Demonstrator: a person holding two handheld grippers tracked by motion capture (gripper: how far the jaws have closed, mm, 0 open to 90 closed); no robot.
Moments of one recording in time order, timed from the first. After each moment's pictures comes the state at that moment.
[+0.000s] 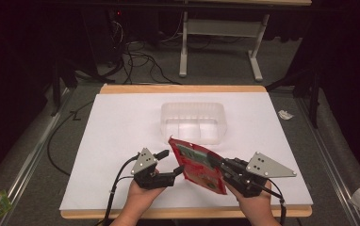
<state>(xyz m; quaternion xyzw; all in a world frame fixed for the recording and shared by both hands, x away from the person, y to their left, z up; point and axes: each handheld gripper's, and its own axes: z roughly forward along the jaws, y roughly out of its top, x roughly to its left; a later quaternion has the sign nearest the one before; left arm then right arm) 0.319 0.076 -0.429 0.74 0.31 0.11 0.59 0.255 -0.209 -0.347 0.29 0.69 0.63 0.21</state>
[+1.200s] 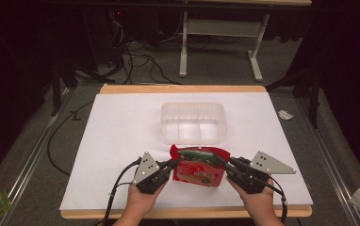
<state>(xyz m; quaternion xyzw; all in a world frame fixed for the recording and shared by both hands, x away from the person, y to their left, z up) 0.301 0.072 -0.417 0.74 0.27 0.17 0.59 0.269 -0.229 -0.375 0.33 0.69 0.61 0.21</state>
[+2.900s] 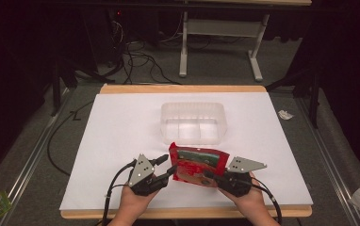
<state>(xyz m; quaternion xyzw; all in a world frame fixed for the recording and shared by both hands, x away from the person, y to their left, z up) 0.298 0.090 -0.421 0.76 0.27 0.20 0.56 0.288 -0.214 -0.430 0.33 0.79 0.51 0.11</state>
